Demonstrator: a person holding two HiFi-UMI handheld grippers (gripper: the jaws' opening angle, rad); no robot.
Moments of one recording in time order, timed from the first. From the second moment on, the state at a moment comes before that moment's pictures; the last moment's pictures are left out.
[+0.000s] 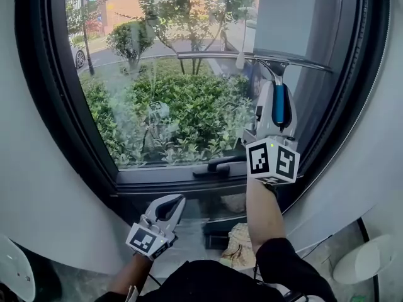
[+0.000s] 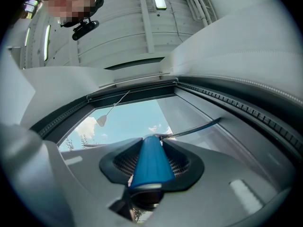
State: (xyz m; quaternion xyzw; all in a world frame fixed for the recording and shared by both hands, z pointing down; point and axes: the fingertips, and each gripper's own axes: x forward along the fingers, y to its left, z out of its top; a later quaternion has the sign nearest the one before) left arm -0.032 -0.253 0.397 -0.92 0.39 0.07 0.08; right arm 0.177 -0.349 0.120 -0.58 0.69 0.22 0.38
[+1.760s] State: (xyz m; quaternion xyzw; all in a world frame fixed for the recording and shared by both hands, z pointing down) left arm -0.027 -0.242 0.410 -0.92 0.39 0.05 0.07; right arm 0.177 -0.344 0.181 -0.59 0.70 0.18 0.35
